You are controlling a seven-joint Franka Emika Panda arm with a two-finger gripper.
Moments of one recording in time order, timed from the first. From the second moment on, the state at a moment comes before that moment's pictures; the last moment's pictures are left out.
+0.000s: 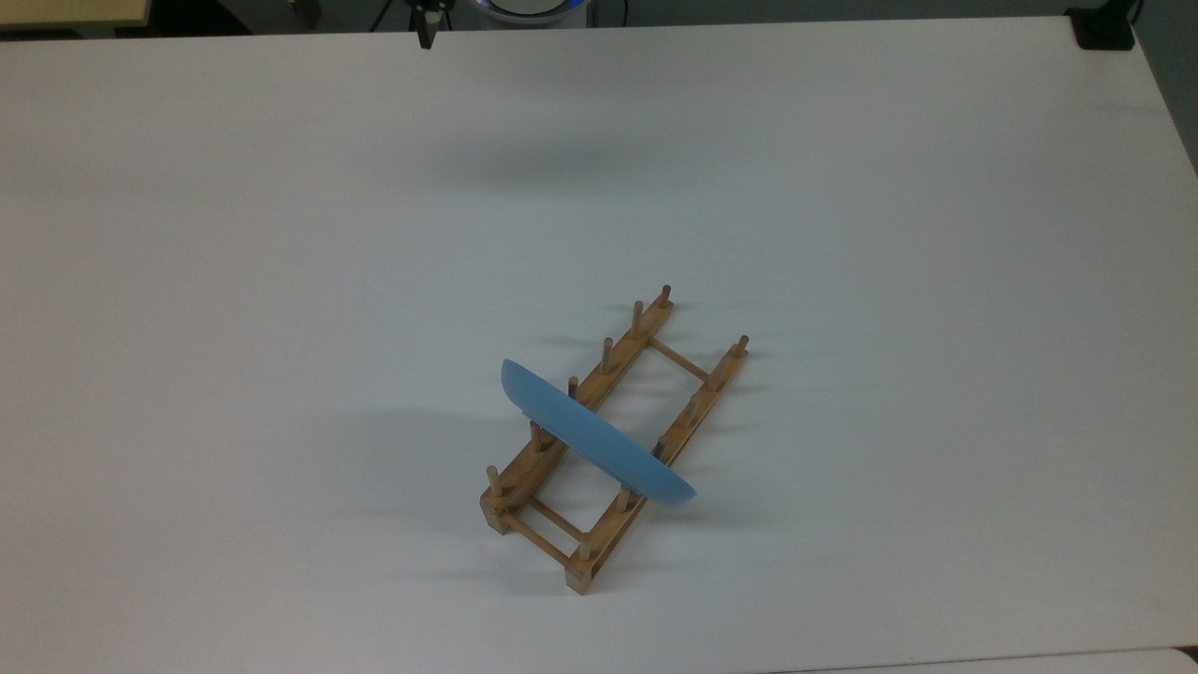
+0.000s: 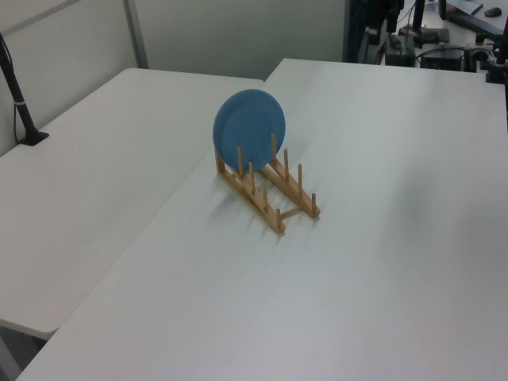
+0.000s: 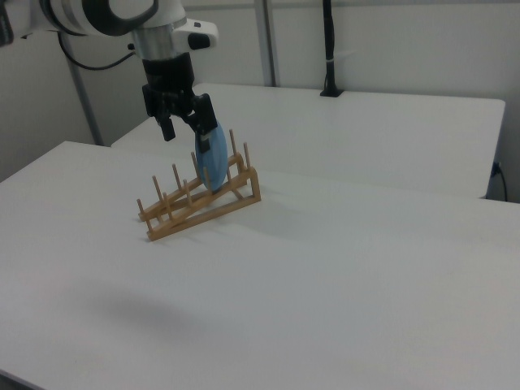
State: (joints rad) arm -0.08 0.05 -0.04 -1.50 -0.01 1.56 0.06
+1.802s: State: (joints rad) arm -0.14 0.06 -0.03 -1.50 0.08 1.57 -0.02
